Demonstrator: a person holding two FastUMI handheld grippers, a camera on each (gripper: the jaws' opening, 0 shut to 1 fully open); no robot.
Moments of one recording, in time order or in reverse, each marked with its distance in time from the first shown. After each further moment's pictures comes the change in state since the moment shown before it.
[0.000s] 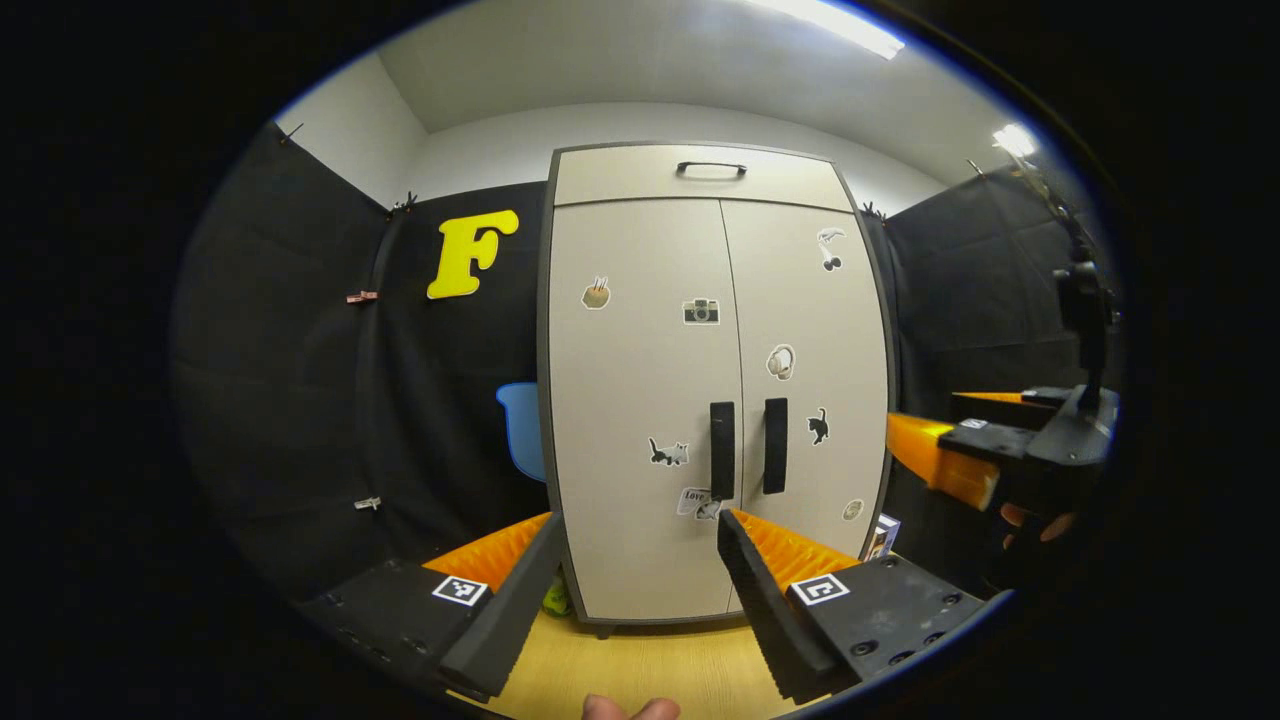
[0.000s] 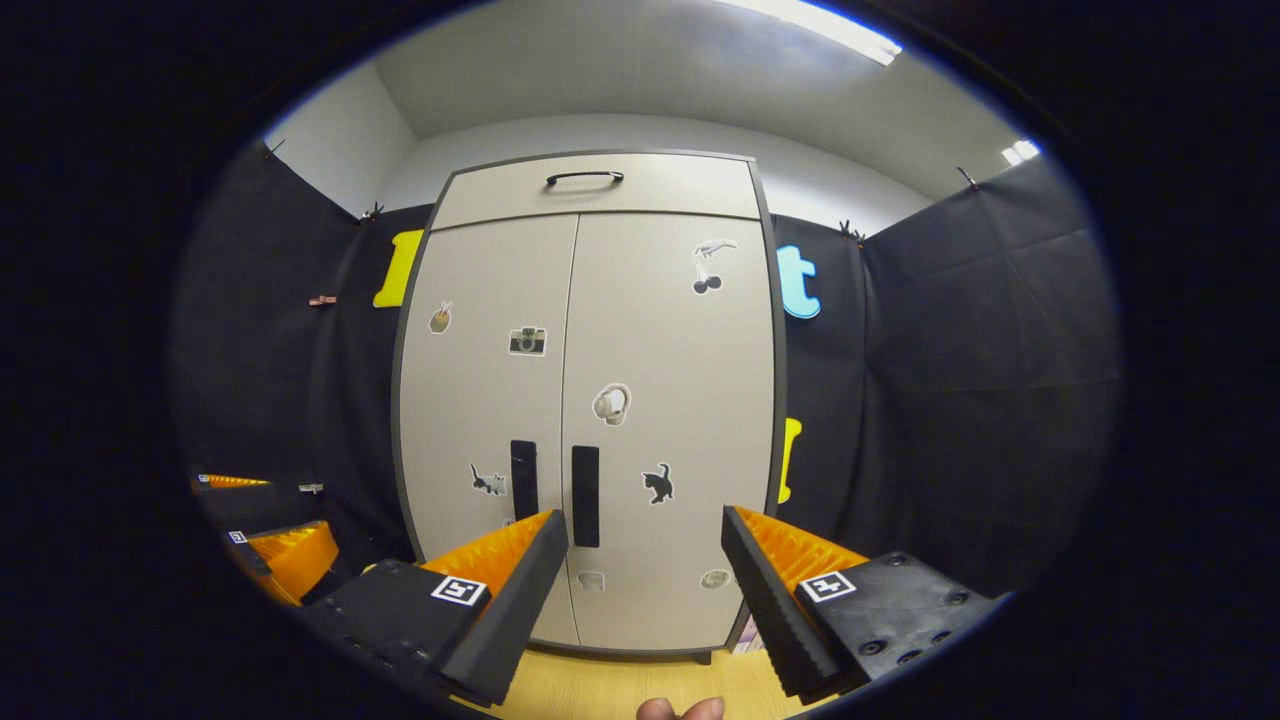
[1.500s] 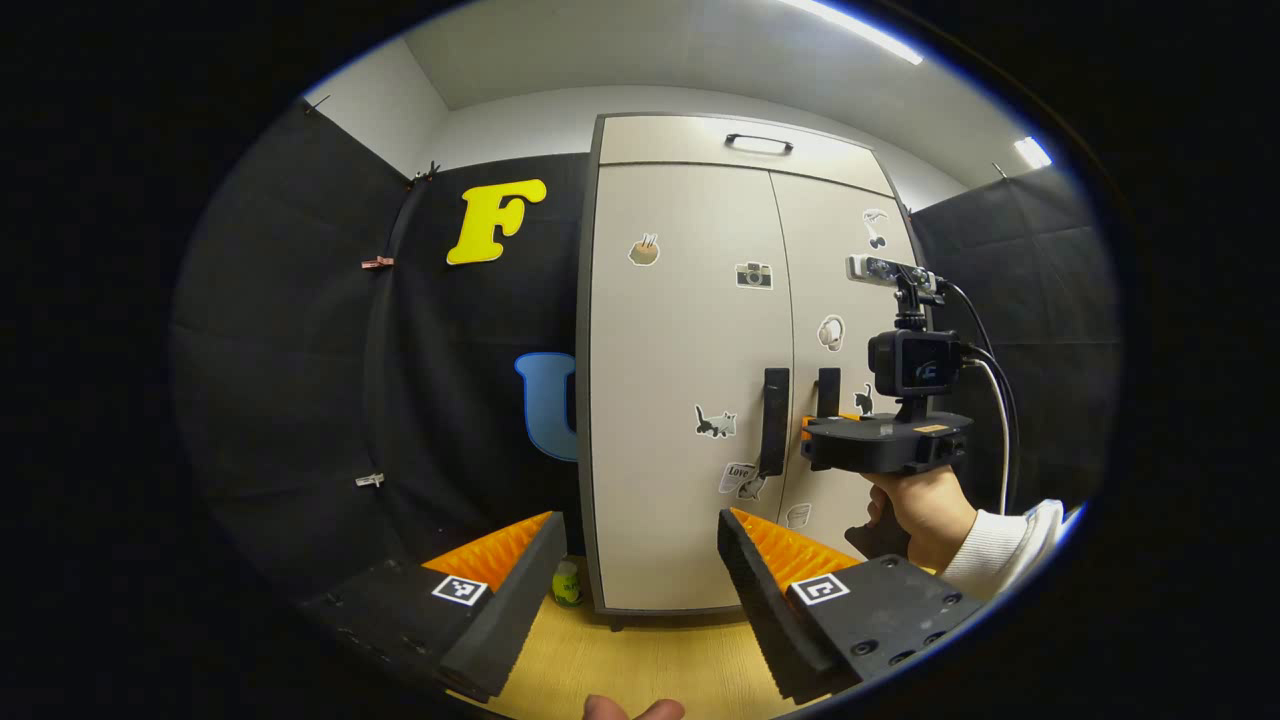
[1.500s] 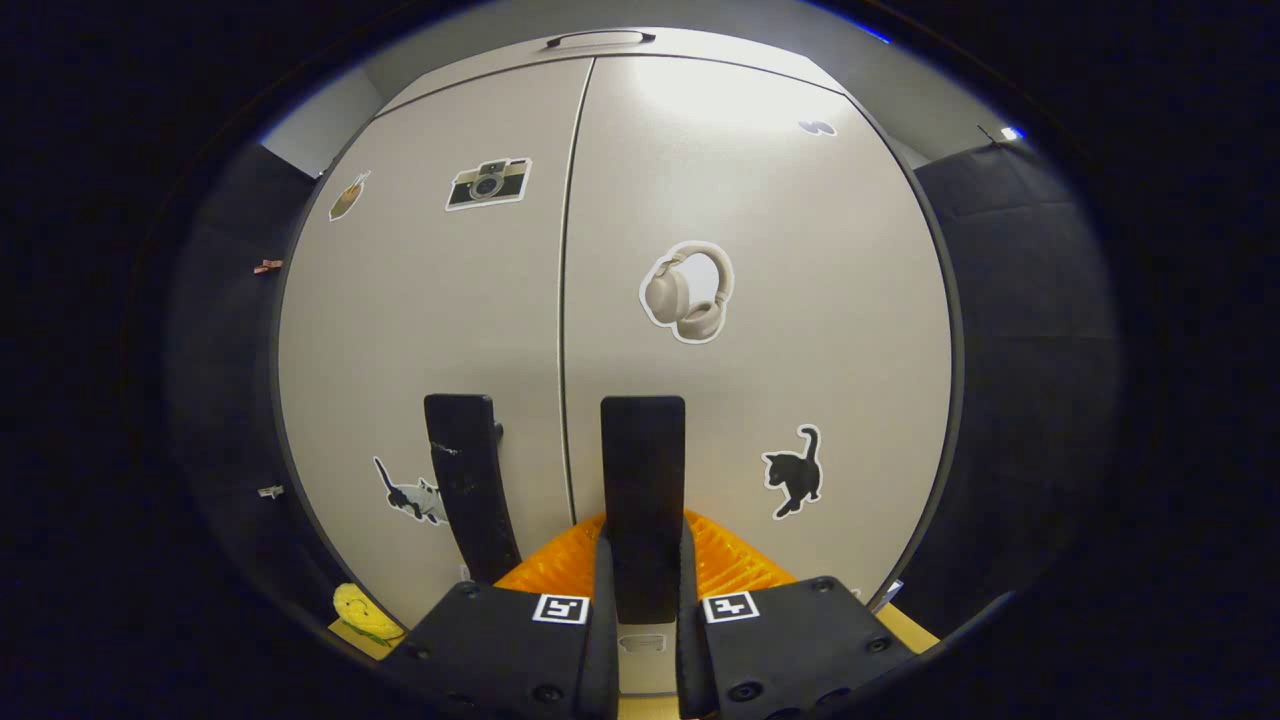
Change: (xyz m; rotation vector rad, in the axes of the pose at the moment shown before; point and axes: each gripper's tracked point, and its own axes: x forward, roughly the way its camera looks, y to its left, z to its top) left arm 0.025 0.049 -0.040 -0.049 0.049 0.026; right arm 0.188 0.055 -0.093 0.033 0.116 -0.066
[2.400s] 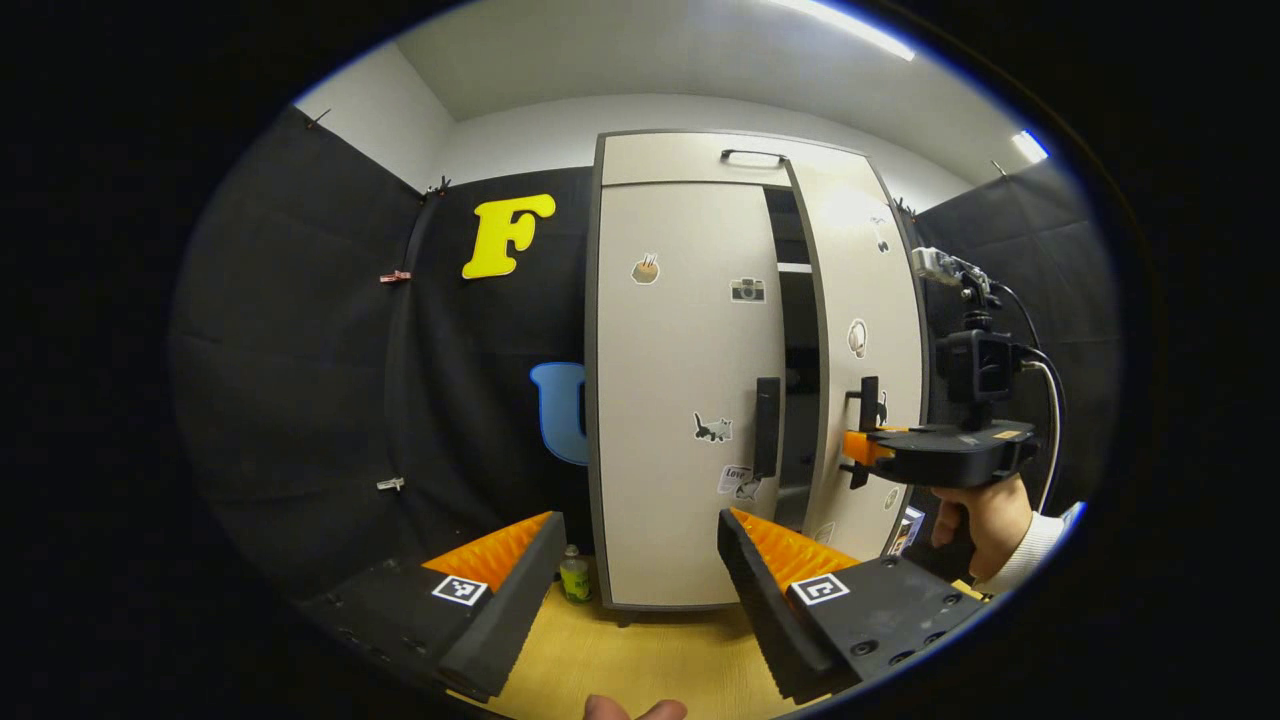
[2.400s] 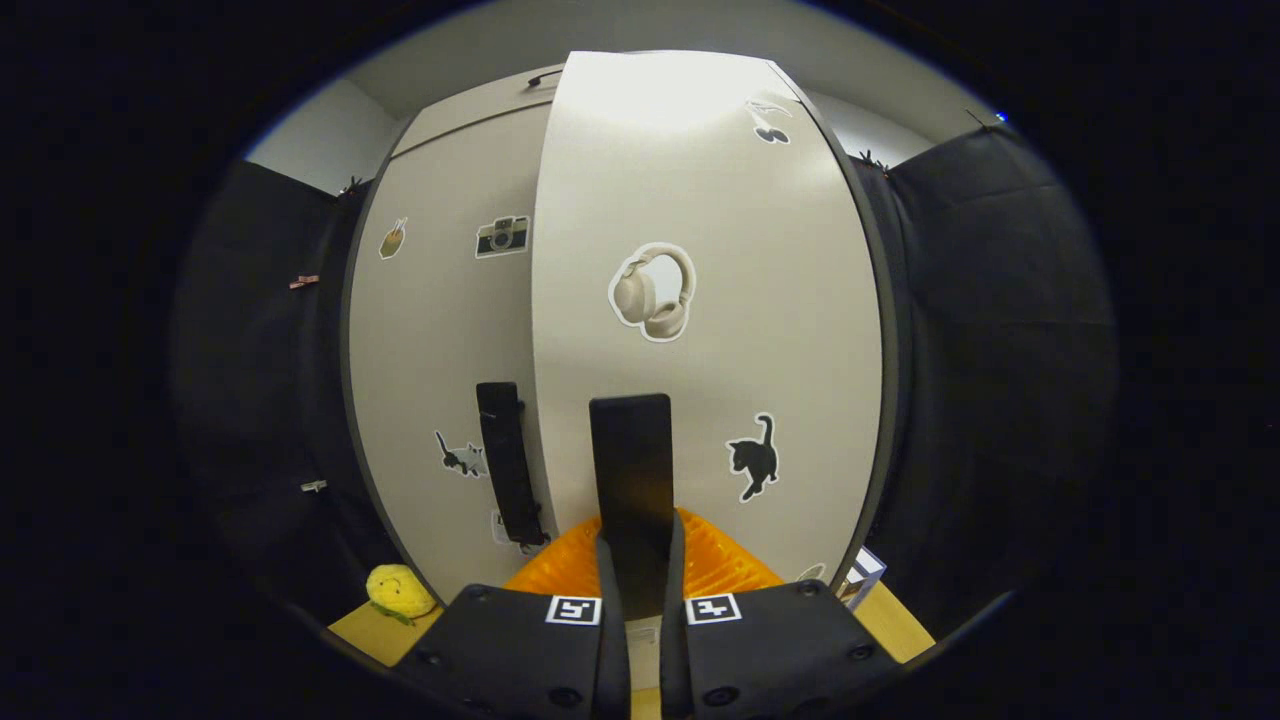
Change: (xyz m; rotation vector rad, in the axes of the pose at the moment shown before) left arm -0.034 -0.017 0.013 0.020 -0.019 0.045; right arm -0.042 -0.017 0.008 0.042 0.039 0.110
